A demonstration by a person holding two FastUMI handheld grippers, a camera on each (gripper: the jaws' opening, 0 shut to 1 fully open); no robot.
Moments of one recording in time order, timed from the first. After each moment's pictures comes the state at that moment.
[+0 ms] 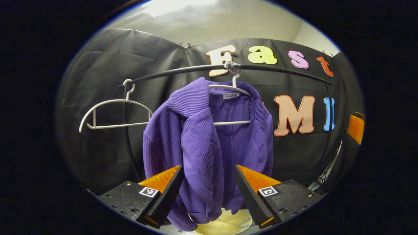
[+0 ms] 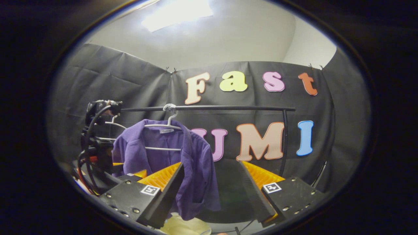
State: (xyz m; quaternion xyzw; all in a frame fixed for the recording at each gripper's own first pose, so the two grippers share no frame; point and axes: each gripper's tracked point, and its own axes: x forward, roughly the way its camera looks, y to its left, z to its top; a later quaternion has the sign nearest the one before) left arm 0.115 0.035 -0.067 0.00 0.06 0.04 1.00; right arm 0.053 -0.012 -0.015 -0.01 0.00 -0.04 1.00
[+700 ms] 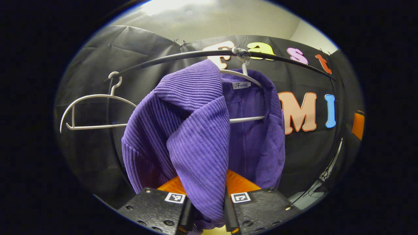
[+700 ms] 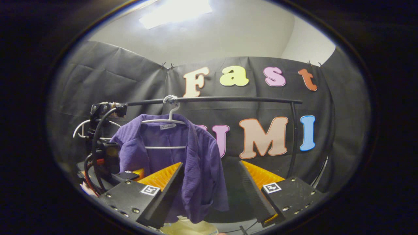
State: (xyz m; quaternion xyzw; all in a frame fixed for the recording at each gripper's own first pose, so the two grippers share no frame) left arm 0.170 0.058 -0.083 0.01 0.06 0.00 1.00; right arm 0.105 0.023 -0.044 0.00 0.01 -0.05 1.00
